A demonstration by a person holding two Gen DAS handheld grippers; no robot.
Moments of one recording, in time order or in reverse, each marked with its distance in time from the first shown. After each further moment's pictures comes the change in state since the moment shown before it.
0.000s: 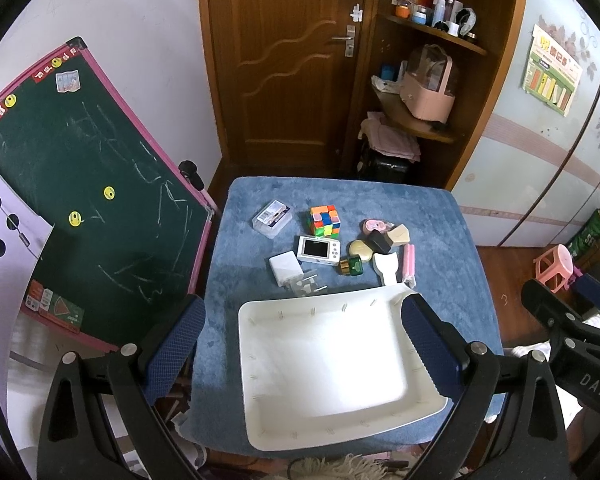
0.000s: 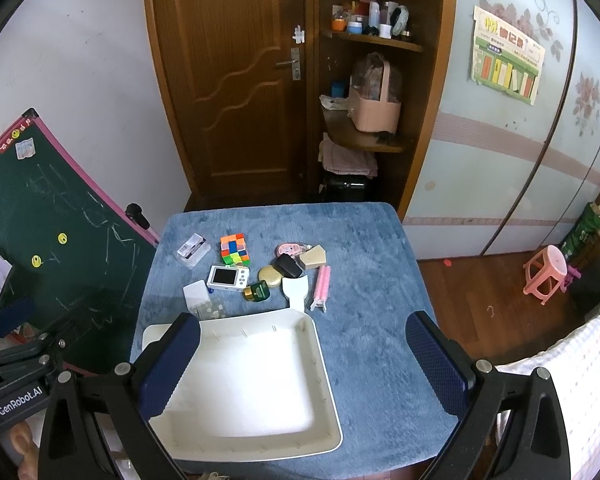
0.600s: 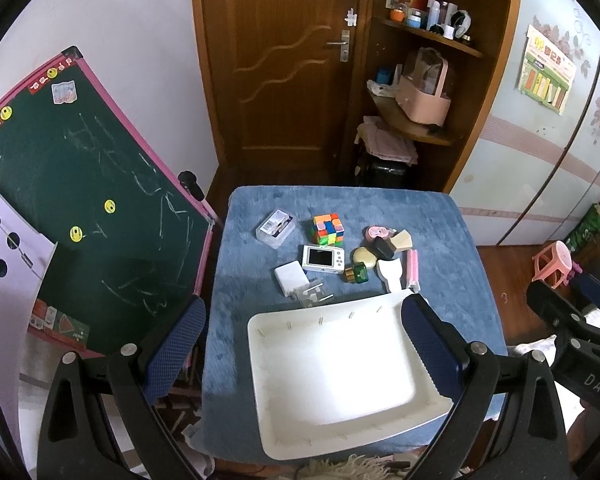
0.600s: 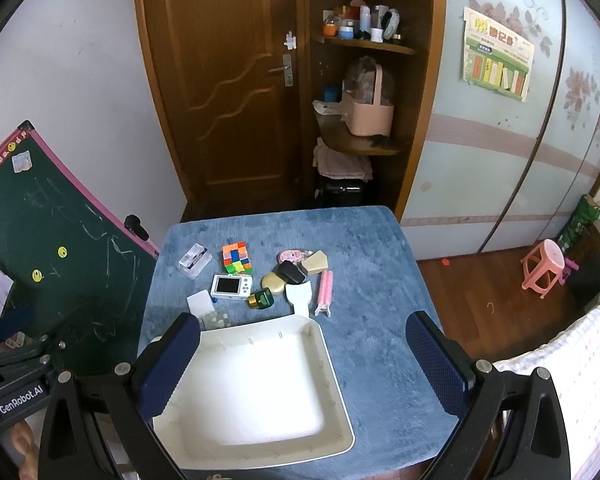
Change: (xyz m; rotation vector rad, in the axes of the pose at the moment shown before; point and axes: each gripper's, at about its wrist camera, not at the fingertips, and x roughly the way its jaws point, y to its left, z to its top) left arm 0.000 0.020 0.015 0.023 -0.012 -0.019; right arm -0.010 0.015 0.007 0.035 -0.024 -0.022
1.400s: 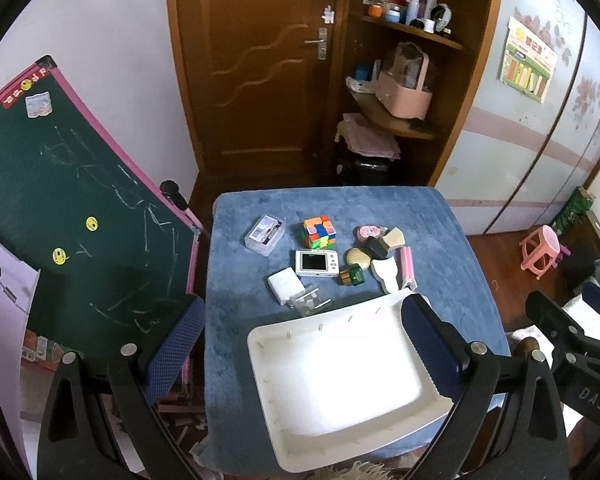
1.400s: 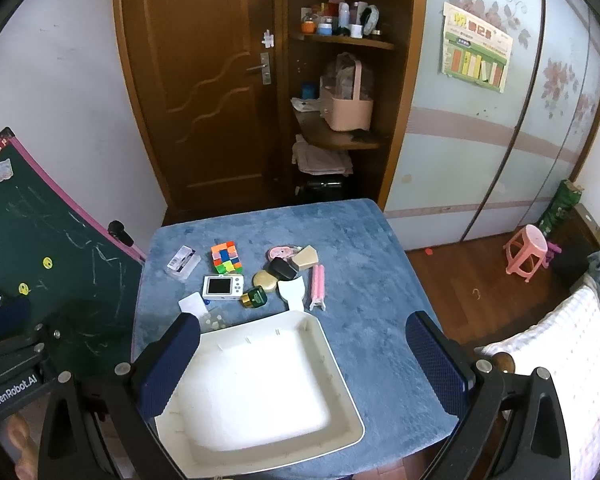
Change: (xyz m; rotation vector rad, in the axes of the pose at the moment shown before) left arm 0.016 0.014 0.014 0.071 0.012 -0.073; right arm 0.000 0.024 -0.009 0.051 0.008 -0.091
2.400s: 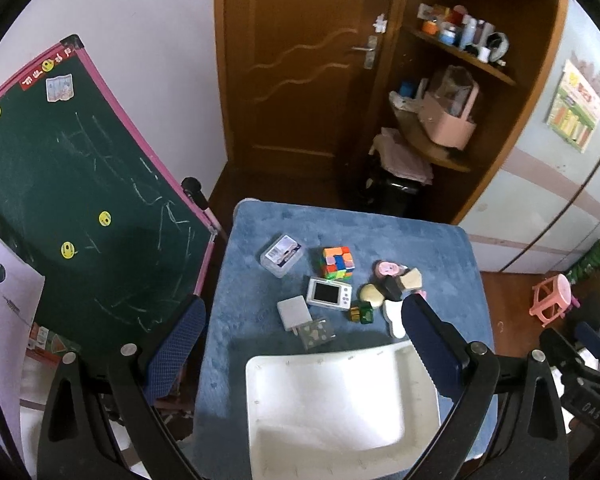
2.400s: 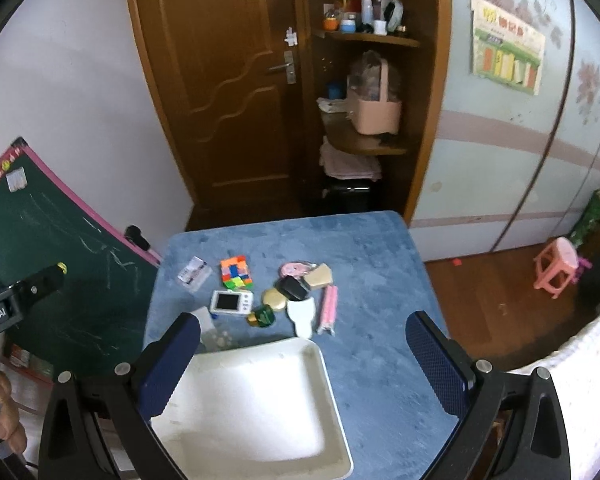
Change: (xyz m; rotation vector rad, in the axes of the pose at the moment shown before) left arm 0.026 0.013 0.059 -0.174 0.015 0.090; right arm 0.056 -0.045 0.056 -0.030 0.025 0.162
